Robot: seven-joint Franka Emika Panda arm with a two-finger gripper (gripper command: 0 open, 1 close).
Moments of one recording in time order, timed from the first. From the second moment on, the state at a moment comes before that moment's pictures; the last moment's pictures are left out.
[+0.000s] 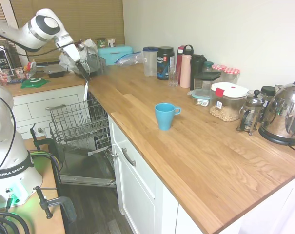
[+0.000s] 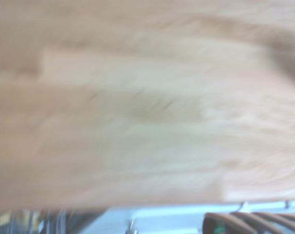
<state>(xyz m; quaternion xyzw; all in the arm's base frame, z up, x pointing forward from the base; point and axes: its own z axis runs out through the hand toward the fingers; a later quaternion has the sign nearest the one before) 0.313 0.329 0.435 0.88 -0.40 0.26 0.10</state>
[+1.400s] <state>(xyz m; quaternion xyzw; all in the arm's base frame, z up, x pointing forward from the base) 0.267 0.507 0.273 0.94 -0.24 0.08 0.23</state>
